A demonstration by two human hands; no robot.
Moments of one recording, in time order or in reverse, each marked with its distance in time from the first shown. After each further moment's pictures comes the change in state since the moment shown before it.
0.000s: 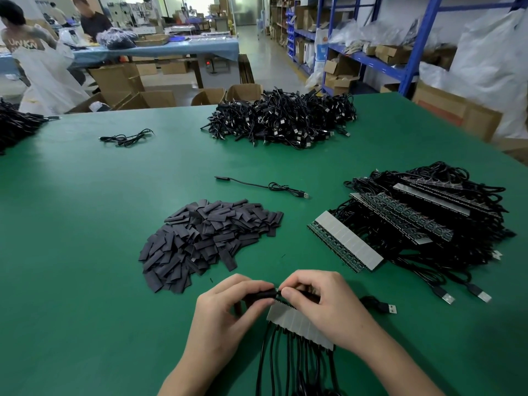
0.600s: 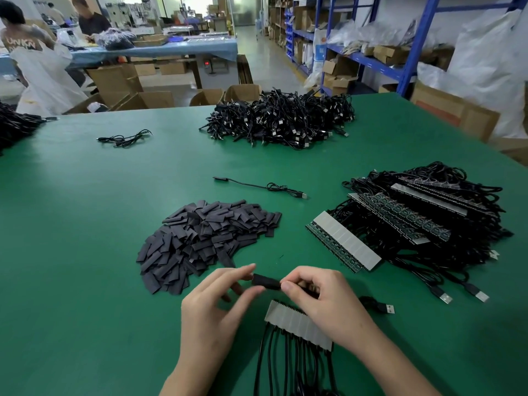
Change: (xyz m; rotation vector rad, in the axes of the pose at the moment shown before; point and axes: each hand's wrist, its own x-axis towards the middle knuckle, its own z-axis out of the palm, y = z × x) left_hand 0.002 0.001 0.000 0.094 0.206 -0.046; right_hand 0.001 -0.003 0.001 0.085 0.060 0.031
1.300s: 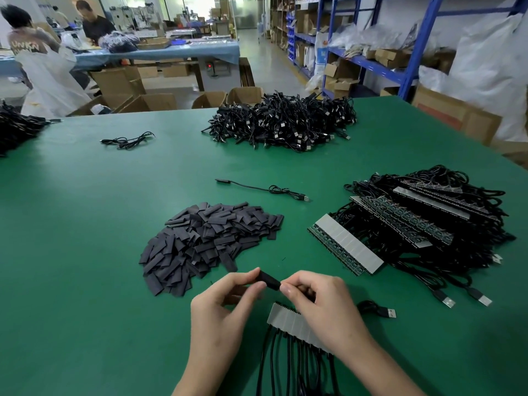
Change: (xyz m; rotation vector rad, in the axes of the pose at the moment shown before) left_hand -0.003 0.007 0.011 -0.298 0.014 -0.294; right_hand -0.001 0.002 0.013 -0.162 0.118 -0.016
